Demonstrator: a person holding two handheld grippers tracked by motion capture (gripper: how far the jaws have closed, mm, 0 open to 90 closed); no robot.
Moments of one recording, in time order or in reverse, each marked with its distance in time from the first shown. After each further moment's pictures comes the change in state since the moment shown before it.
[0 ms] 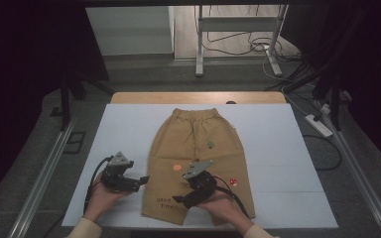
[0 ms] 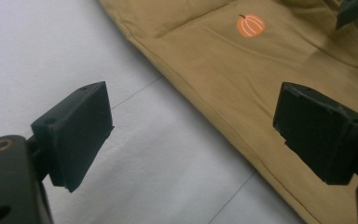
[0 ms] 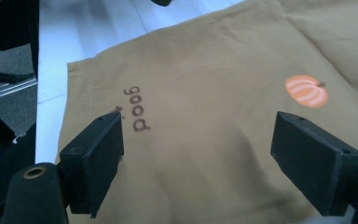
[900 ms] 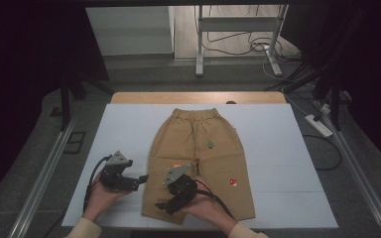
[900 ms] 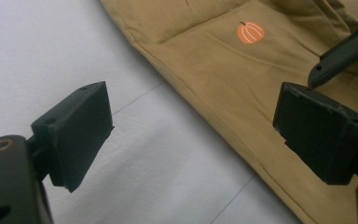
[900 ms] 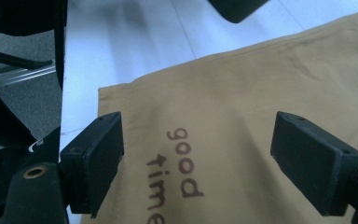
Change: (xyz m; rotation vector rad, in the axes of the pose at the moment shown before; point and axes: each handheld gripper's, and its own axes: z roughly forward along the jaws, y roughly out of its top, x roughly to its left) left arm 0.002 0.001 -0.003 -0.012 0.004 -0.006; right arm 0.025 0.023 0.040 0.036 0.074 -0.075
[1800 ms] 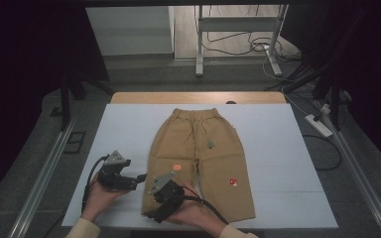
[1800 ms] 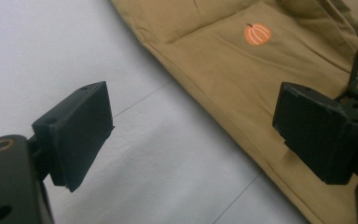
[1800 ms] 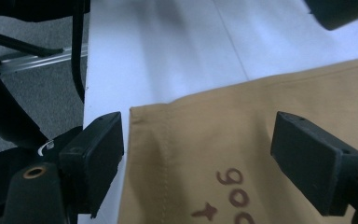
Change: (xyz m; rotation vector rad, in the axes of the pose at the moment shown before) left arm 0.003 -0.002 -0.004 -0.011 0.015 -0.017; right arm 0.022 0.011 0.030 0.039 0.040 -0.060
